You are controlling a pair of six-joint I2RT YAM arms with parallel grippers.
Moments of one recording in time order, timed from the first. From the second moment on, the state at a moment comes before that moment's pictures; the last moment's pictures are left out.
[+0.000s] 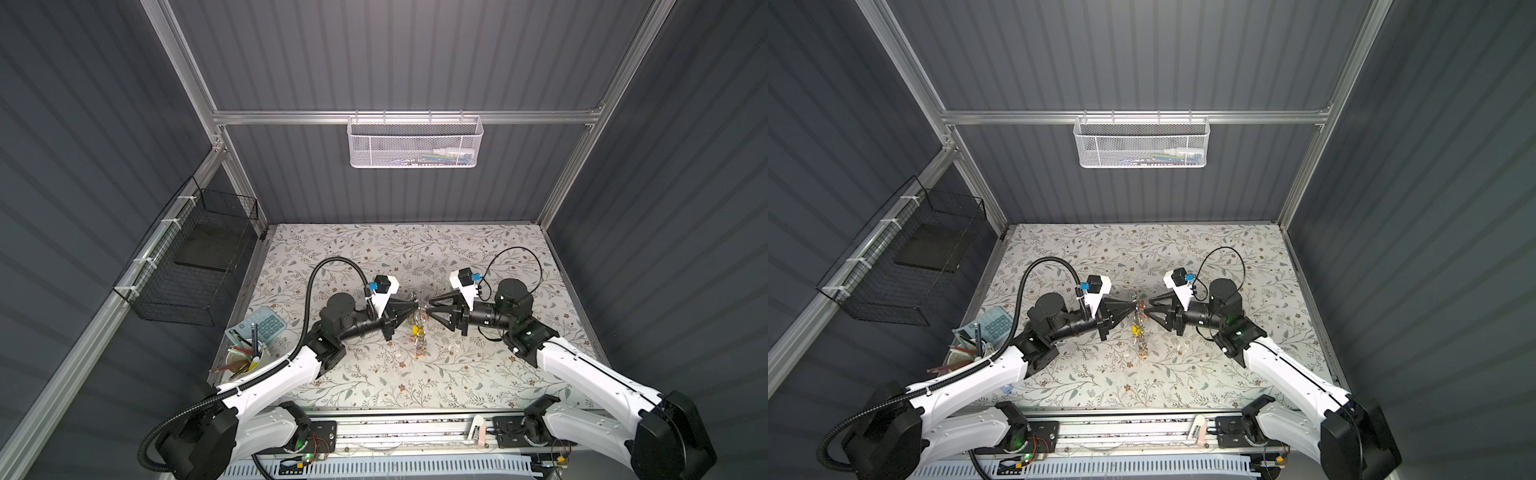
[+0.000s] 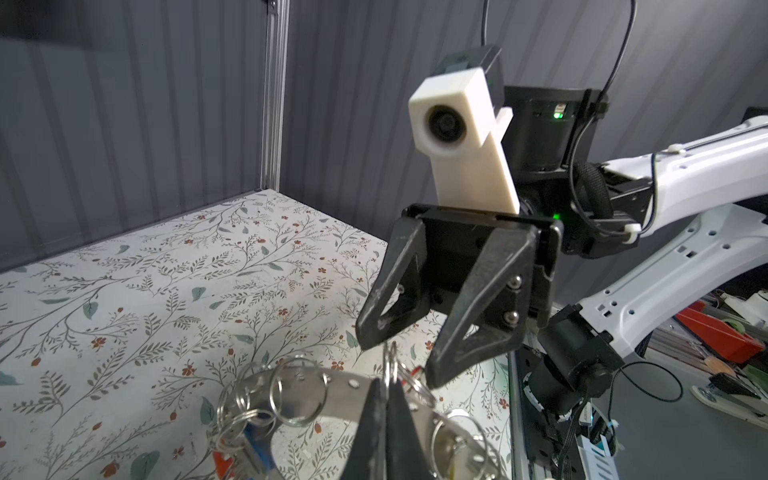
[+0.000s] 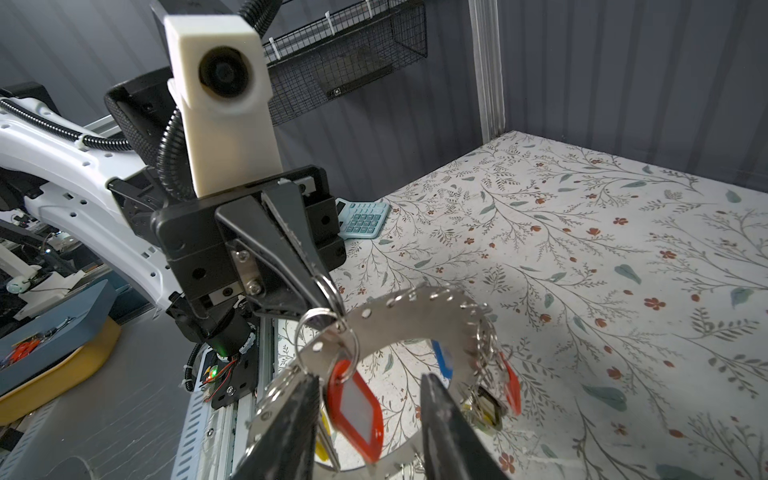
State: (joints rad) left arm -0.73 1.15 0.58 0.57 0.55 -0.22; right arm 0.51 1.08 0.60 0.29 -0.80 0.18
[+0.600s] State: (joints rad) left arm -0.73 1.24 0.52 0.76 0.57 -0.31; right arm 0.51 1.09 0.60 0.33 -0.85 0.22
